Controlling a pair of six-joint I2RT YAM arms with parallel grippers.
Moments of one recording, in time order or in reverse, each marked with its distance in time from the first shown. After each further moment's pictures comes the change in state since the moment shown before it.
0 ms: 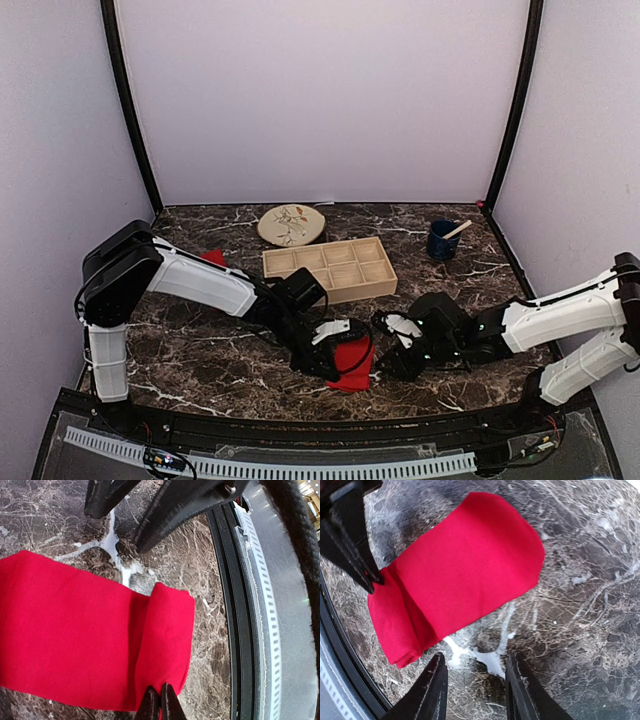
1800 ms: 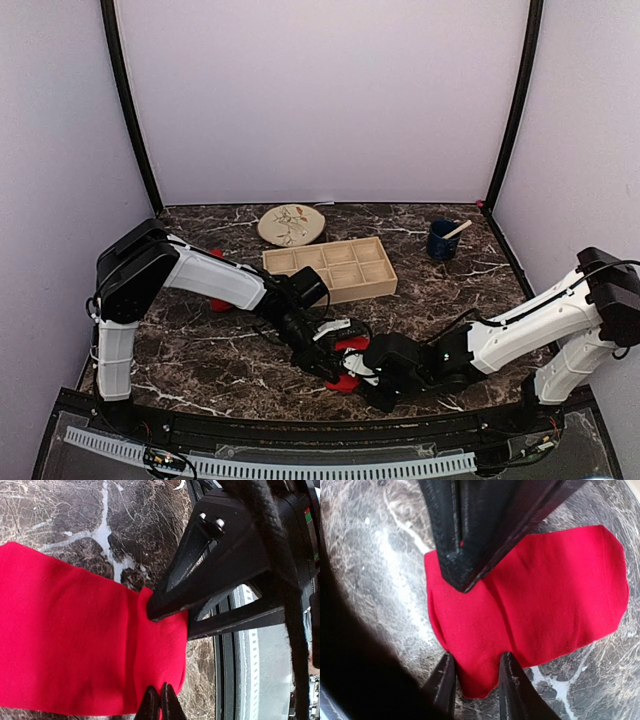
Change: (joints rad) left arm 0.034 0.090 0.093 -0.121 0.150 0.002; right arm 0.314 0.208 0.163 -0.051 0.246 -0.178
